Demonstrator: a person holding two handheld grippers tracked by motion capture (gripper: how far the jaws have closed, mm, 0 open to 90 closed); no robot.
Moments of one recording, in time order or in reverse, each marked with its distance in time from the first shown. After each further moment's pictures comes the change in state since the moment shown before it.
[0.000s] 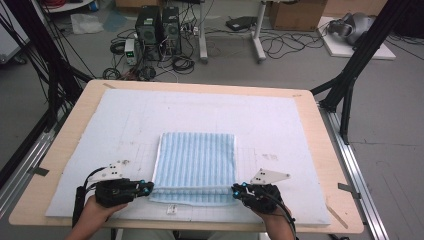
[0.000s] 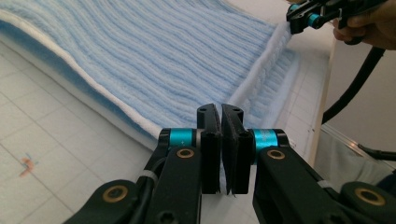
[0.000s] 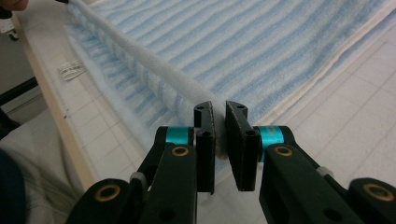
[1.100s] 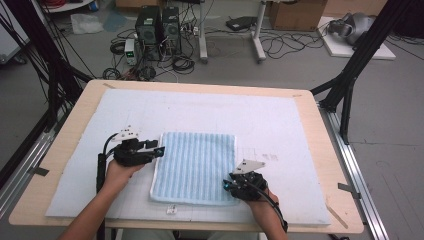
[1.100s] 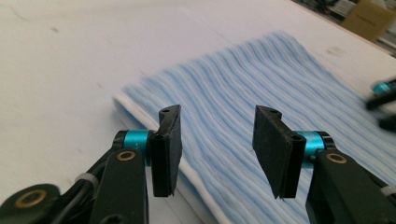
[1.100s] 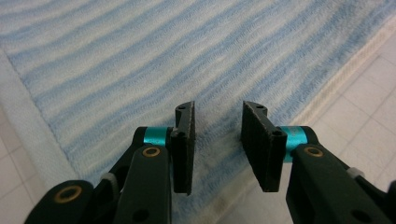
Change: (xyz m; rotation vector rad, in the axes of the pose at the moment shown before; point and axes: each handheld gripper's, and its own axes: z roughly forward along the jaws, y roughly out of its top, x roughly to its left) left arm 0.070 0.064 0.050 -0.087 0.263 -0.058; right arm -0.007 0.020 0.044 0.136 -0.139 -0.104
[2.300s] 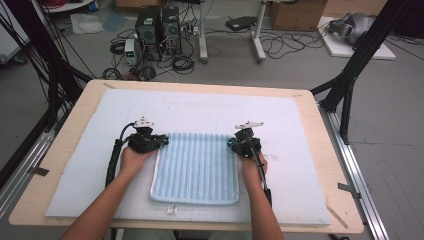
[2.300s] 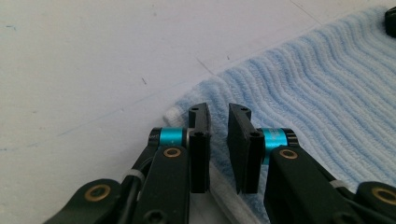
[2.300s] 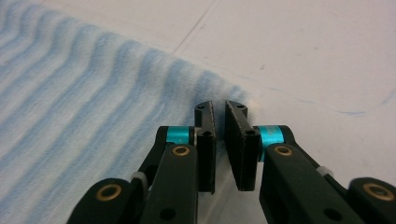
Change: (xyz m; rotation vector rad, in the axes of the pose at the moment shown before) left arm 0.025 0.003 0.054 0.153 0.132 -0.038; right arm -0.088 0.059 0.062 -0.032 -0.184 0.298
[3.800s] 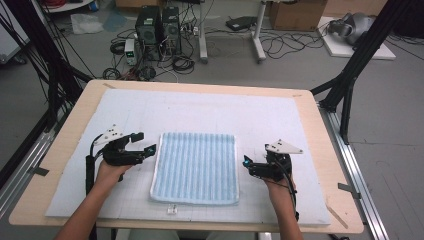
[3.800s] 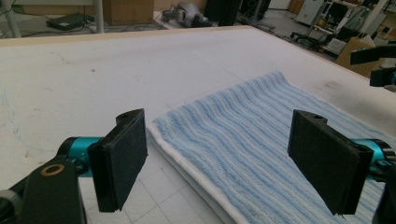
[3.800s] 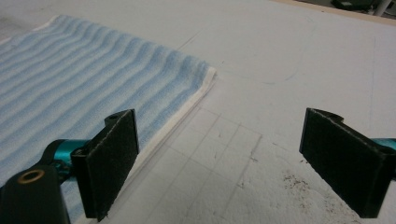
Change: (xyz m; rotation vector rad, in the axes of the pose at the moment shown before) left arm 0.002 -0.027 -0.076 -0.317 -0.145 0.029; right arm -0.020 -0.058 -0.090 -0.230 0.011 -0.064
